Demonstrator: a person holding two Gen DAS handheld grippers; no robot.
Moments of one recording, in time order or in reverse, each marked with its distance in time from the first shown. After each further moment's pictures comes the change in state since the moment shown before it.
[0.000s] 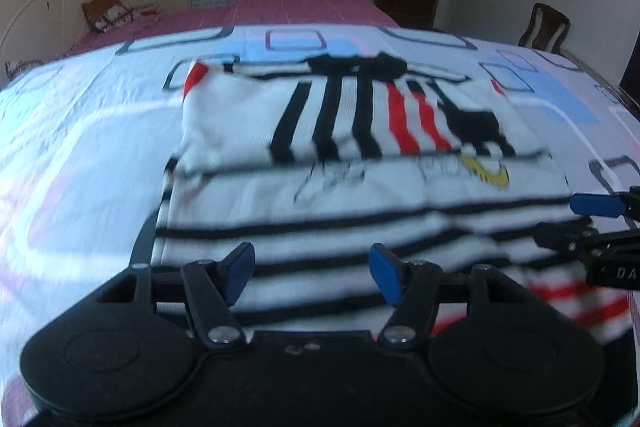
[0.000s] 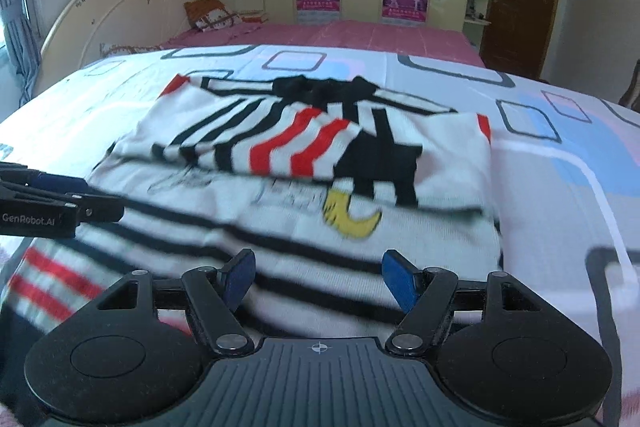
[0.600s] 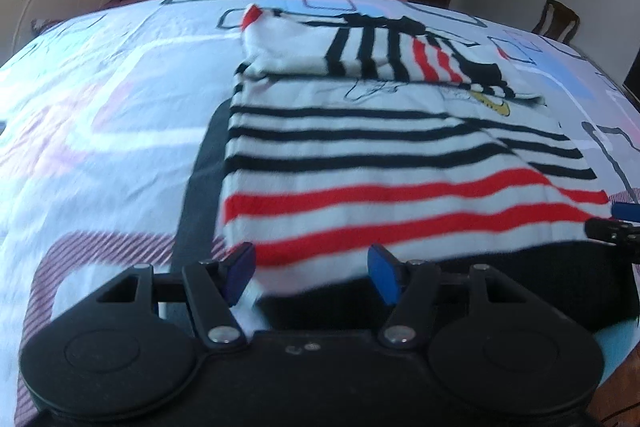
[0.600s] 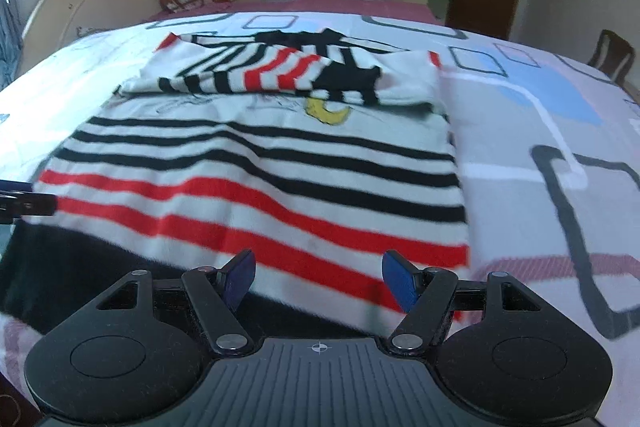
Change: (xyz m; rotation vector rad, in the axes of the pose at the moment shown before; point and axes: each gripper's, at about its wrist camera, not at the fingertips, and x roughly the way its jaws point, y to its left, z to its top) left arm -0.057 0.039 -0.079 -0.057 0.049 0.020; right arm -0.062 0.011 -0.079 0.060 0.058 -0.112
